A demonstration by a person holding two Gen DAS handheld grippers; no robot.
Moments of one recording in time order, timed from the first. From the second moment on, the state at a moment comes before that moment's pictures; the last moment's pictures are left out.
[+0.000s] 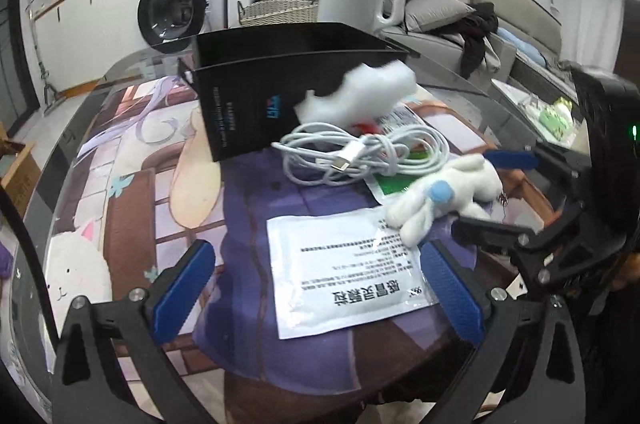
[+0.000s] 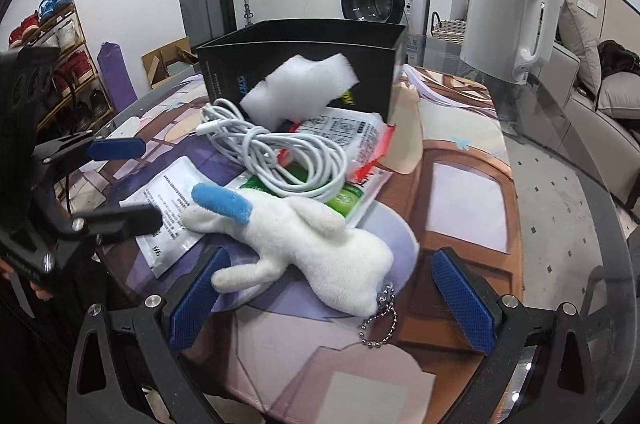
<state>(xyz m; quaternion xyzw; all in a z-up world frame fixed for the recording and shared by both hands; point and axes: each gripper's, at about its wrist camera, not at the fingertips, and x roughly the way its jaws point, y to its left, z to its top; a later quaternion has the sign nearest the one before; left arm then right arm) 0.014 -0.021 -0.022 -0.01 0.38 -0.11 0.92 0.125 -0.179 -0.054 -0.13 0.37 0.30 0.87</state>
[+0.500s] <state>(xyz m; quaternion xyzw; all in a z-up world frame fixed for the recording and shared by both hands) 0.018 -0.035 -0.030 0.02 0.39 -0.10 0.92 0.128 -0.185 -0.054 -0.12 0.36 0.29 0.88</state>
